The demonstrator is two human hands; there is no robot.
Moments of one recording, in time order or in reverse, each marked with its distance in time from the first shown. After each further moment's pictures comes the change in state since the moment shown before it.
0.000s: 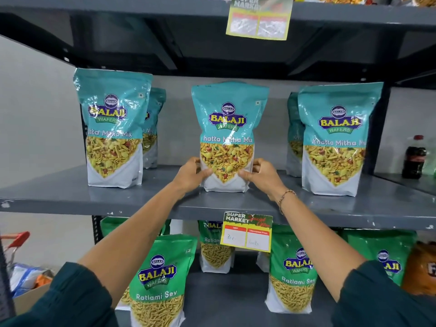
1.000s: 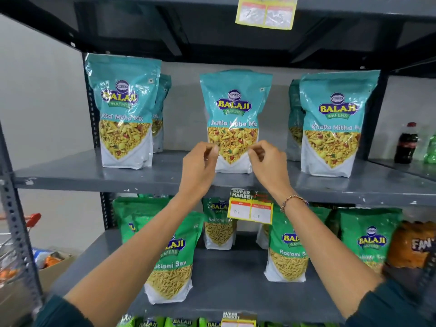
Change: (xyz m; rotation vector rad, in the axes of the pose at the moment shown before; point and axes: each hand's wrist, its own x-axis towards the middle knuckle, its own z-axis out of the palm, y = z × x) left_hand -0.090 0.023 0.001 0.009 0.381 0.408; right_hand -0.091 -0.055 0.013 -0.304 0.311 -0.340
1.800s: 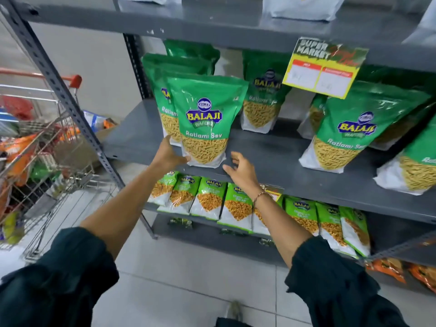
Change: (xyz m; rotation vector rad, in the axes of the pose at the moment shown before) left_hand -0.230 -0.222 -0.080 0.211 -0.442 -1.064; right_hand -0.273 0.104 0.176 0.152 -0.769 0.625
